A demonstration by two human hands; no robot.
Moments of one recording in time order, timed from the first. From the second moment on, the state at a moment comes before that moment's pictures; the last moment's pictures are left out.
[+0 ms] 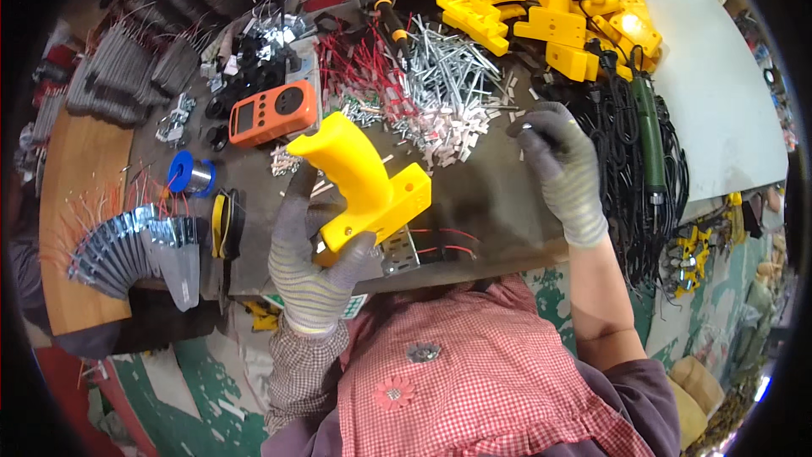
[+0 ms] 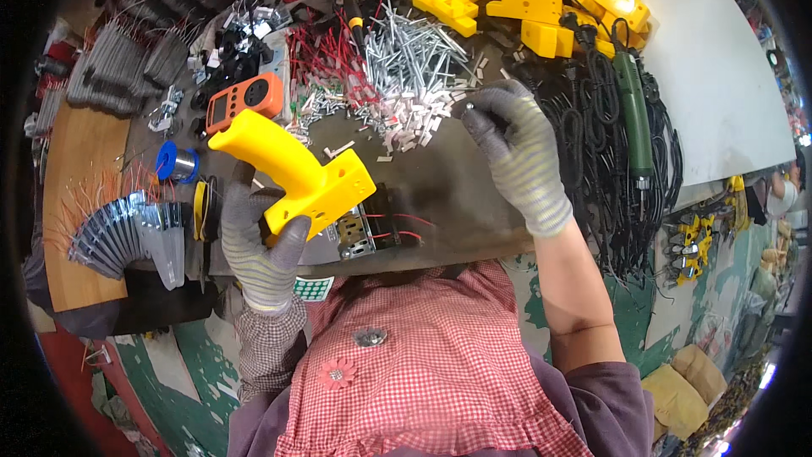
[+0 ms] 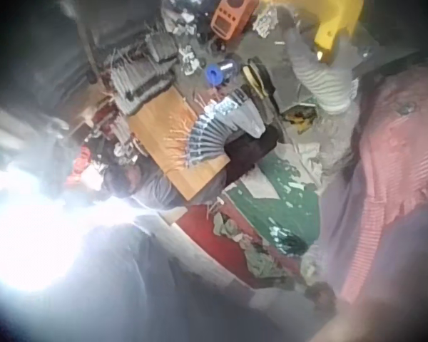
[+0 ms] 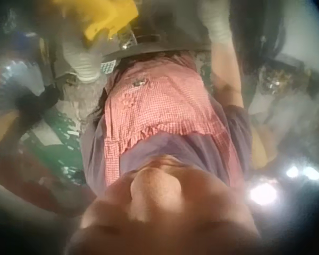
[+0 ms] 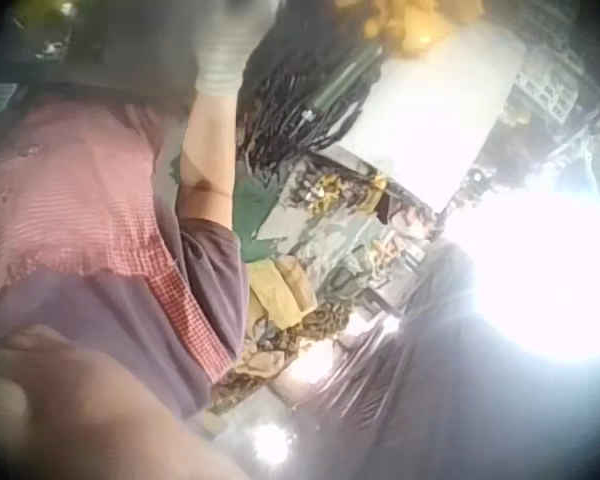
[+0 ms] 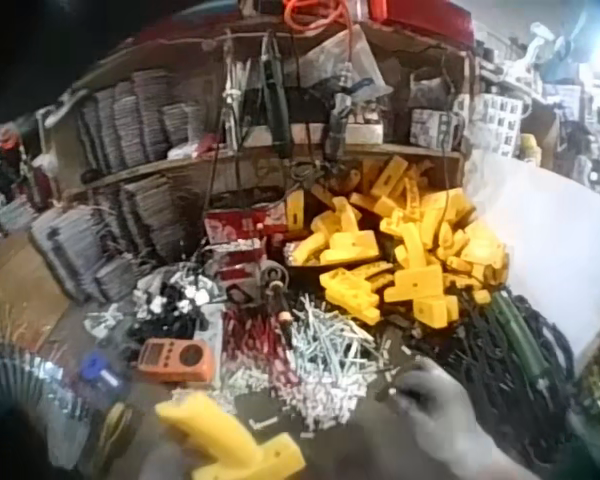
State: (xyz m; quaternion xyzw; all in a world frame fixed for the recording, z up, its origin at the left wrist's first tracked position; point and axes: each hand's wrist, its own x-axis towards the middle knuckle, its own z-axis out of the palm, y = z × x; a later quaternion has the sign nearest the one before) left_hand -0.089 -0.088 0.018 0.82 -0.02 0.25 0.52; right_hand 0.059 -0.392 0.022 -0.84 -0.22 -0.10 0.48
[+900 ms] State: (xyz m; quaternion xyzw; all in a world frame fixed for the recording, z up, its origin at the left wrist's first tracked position) left_hand -0.073 -0.113 0.052 0.74 -0.03 0.18 0.65; right_hand 0.021 -0.362 0.105 -0.76 -0.52 -0.21 0.32
